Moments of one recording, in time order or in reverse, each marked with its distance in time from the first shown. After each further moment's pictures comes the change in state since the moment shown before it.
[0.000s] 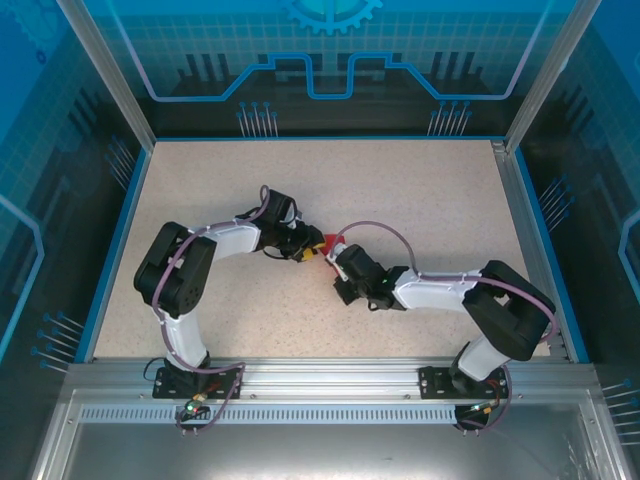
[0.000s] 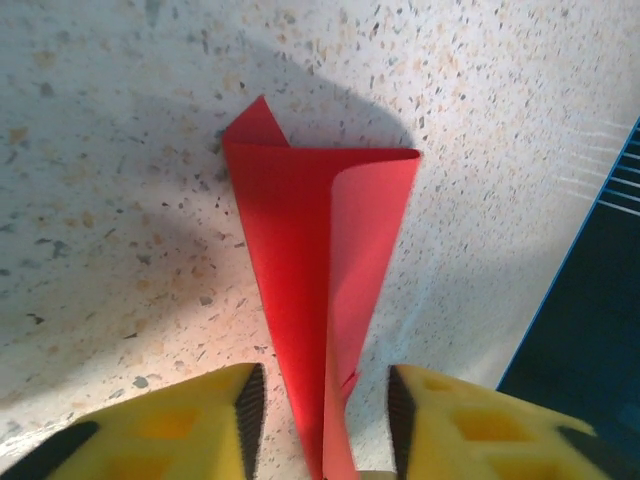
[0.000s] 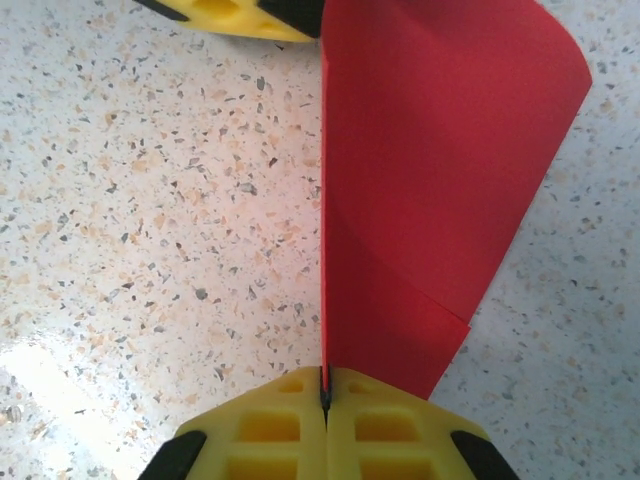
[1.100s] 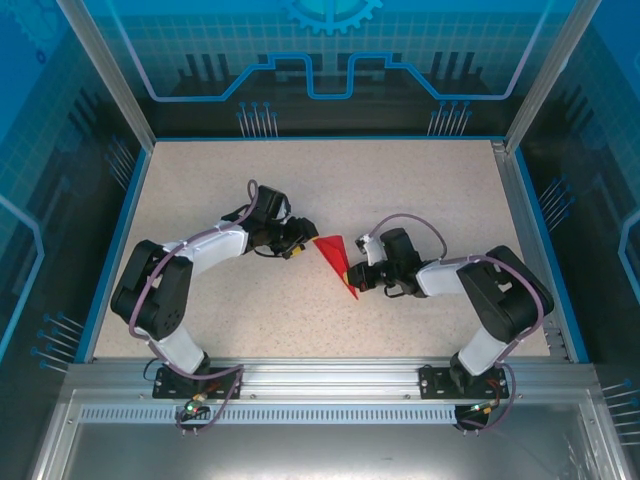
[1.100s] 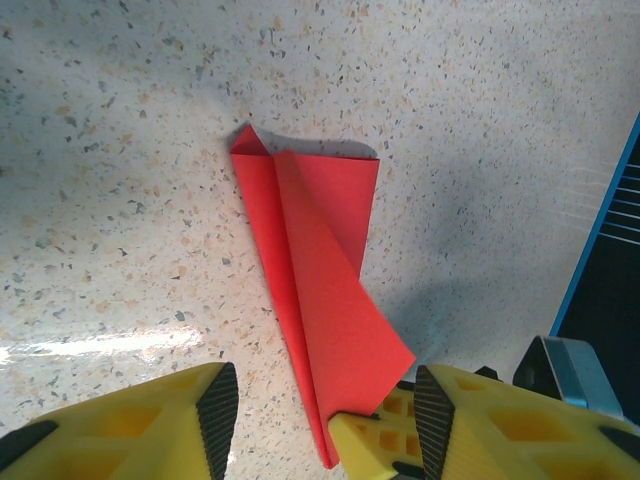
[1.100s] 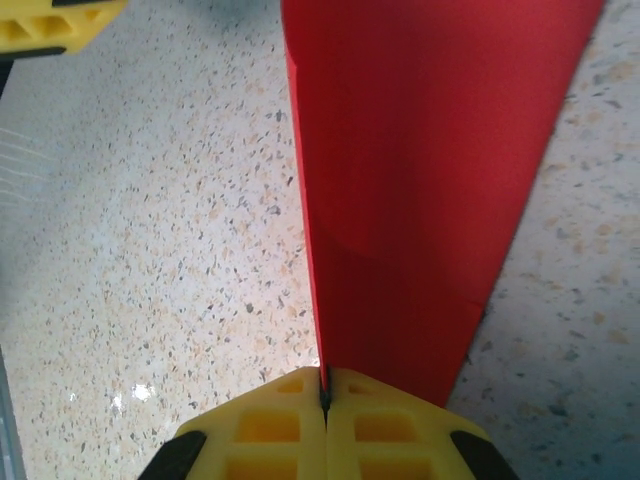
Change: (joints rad) left arm 0.000 -0.168 -0.032 -0.098 -0.133 0.021; right arm -0.356 0.087 -0.138 0.333 -0.701 0.236
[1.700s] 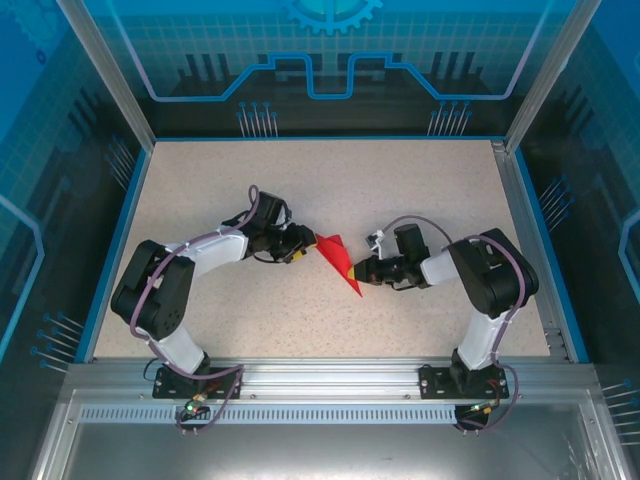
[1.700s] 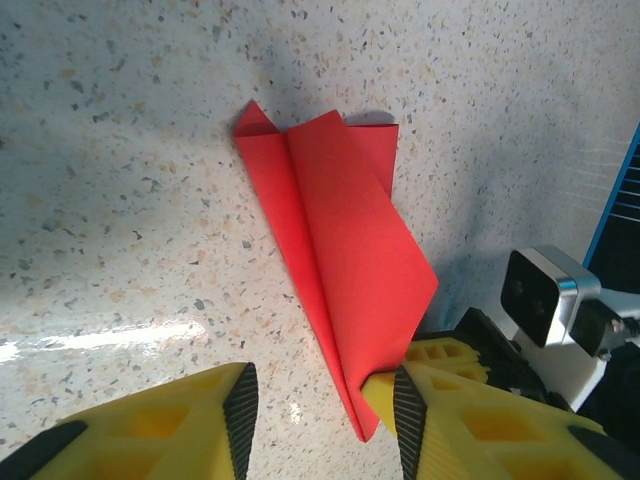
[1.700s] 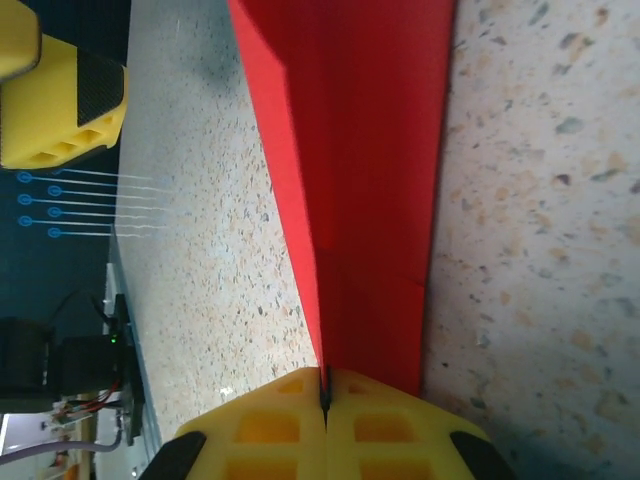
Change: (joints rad) left arm -0.004 0.000 -0.060 0.058 0.028 0.021; right arm -0.150 0.169 0.035 0.084 -0.317 0.179
